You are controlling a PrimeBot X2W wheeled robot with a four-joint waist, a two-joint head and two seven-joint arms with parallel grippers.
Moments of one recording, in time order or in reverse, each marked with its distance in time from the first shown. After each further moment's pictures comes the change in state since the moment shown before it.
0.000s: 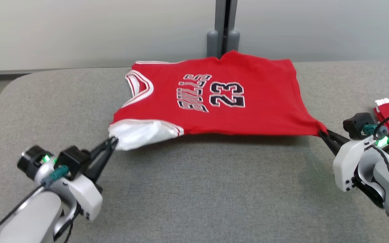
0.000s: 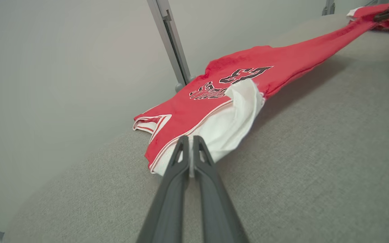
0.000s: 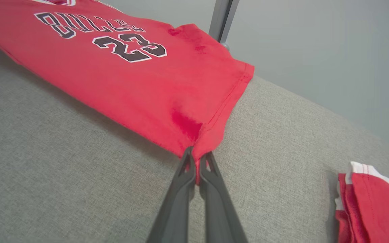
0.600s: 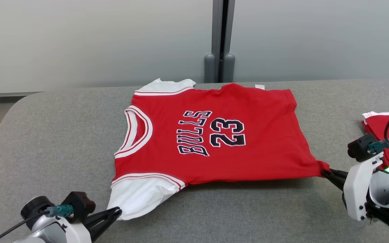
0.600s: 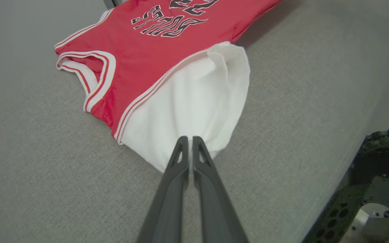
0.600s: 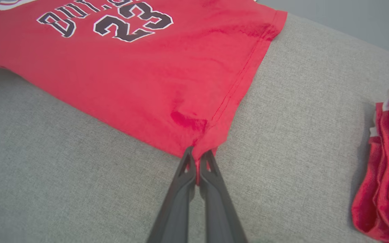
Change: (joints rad) left arm 0.046 0.293 -0.404 -0.319 -0.354 0.000 0.233; right arm 0.094 -0.201 0.071 -0.339 0.240 0.000 0.273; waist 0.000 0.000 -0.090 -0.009
